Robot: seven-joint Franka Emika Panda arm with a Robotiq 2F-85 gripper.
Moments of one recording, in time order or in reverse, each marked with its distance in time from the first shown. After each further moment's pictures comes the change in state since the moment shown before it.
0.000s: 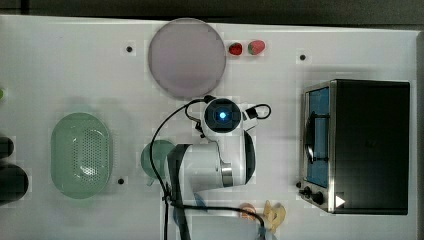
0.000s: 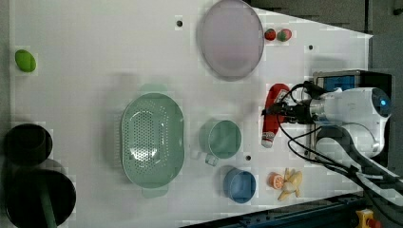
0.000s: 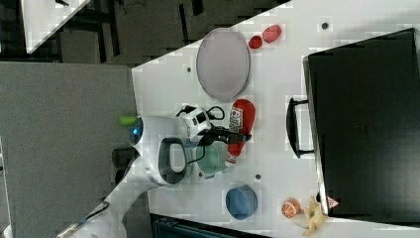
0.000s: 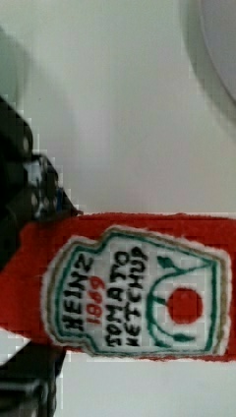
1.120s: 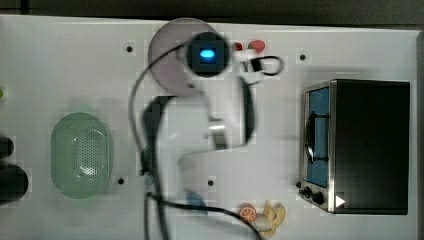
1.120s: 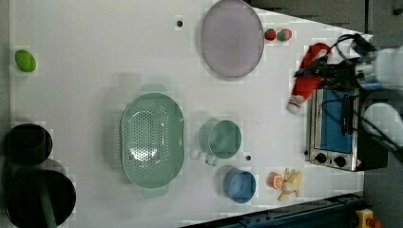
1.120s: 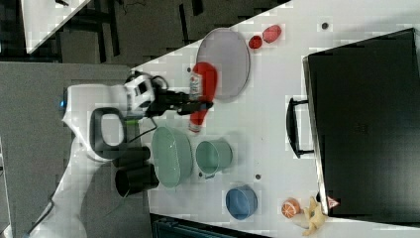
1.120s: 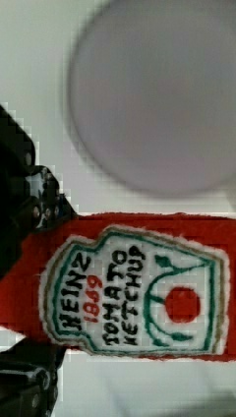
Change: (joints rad) arm 0.045 -0.062 0.004 0.381 -0.007 -0.345 0.141
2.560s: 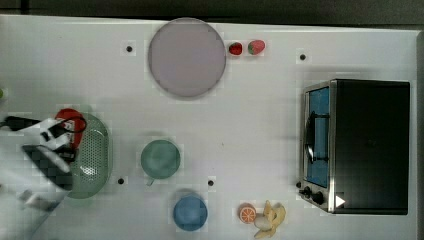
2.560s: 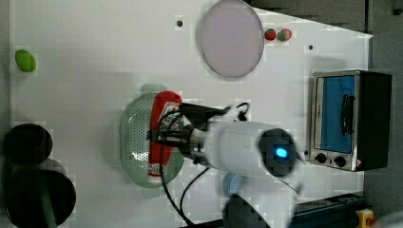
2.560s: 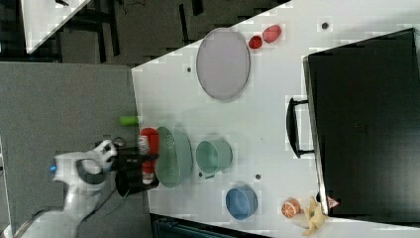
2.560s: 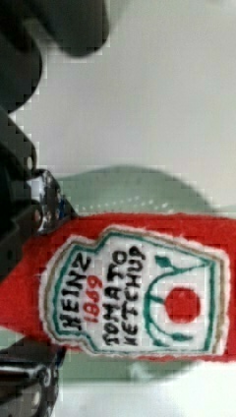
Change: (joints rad) arm 0.372 0.147 0.375 -0.076 -0.027 0.202 0.423
